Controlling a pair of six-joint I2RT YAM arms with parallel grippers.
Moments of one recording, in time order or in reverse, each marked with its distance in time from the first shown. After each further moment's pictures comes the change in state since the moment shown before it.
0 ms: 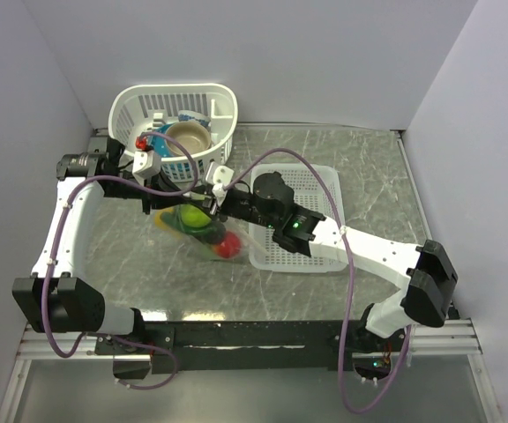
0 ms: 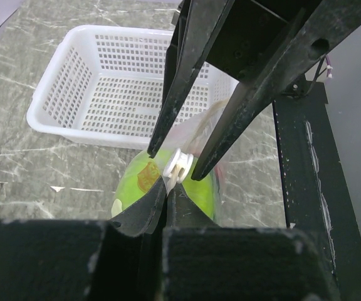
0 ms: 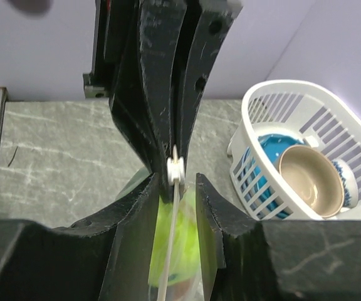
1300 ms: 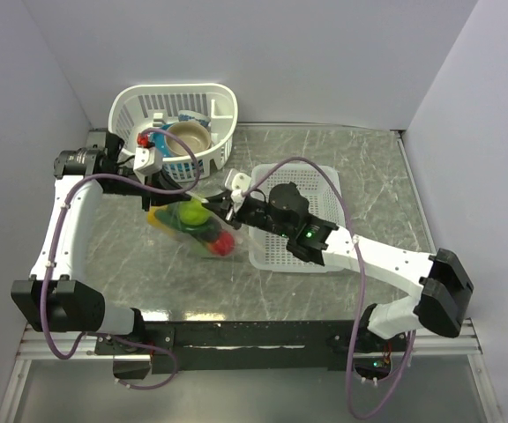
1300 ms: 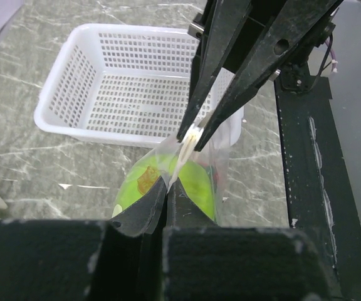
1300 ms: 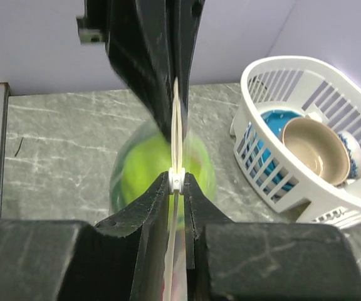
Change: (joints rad) left arm -0.008 0.002 0.055 -0.014 -0.035 -0.026; right arm -0.027 -0.100 -0.163 0.055 0.019 0.058
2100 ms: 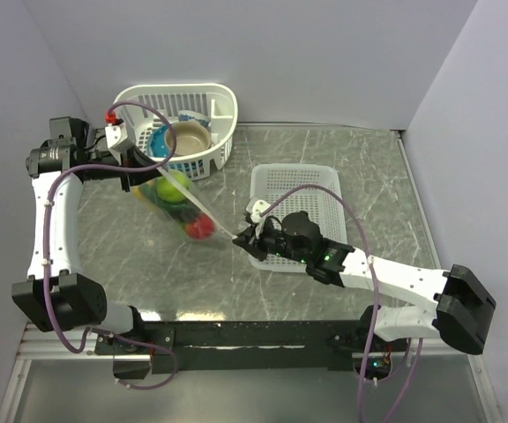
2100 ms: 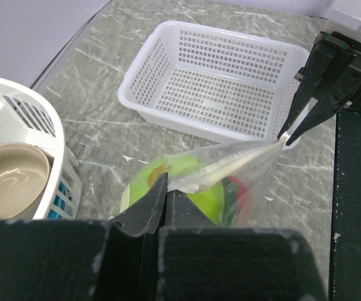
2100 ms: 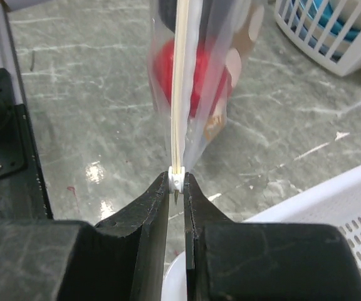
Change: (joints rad) left arm 0.188 0.027 0.082 0.184 0.002 -0.206; right arm -0.007 -0.180 -0.339 -0.116 0.055 0.195
